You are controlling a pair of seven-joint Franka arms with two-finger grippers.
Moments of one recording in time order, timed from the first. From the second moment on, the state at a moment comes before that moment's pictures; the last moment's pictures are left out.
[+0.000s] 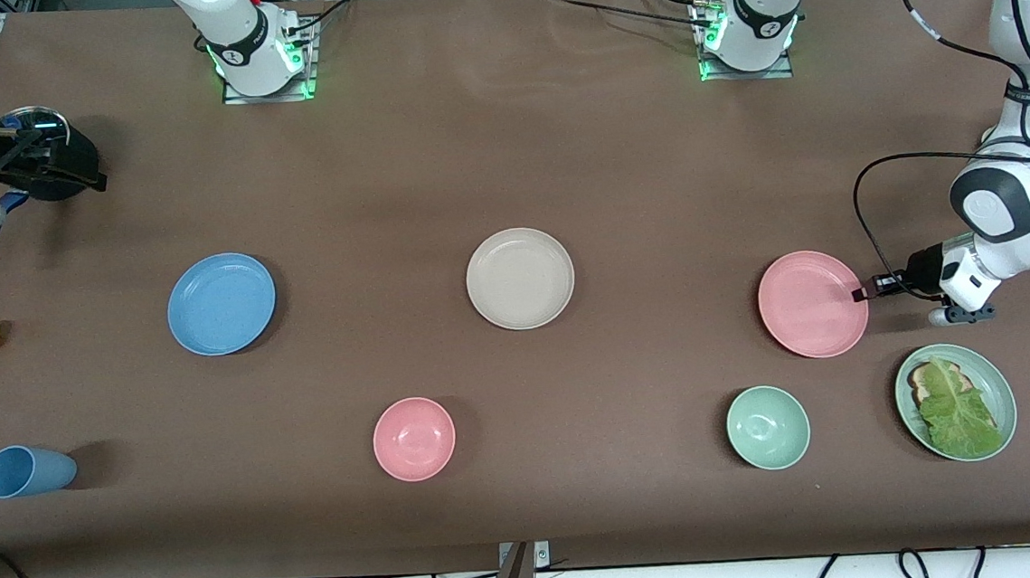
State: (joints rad) left arm 0.34 0.57 -0.05 -1.90 -0.47 2.25 0.51; right arm 0.01 -0.04 -0.02 -1.68 0.00 1.48 0.06
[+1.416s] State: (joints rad) left arm -0.05 0.38 -0.50 -1.70 0.05 2.01 -0.83; right arm 0.02 -0.04 -0.03 -1.68 0.00 1.48 0.06
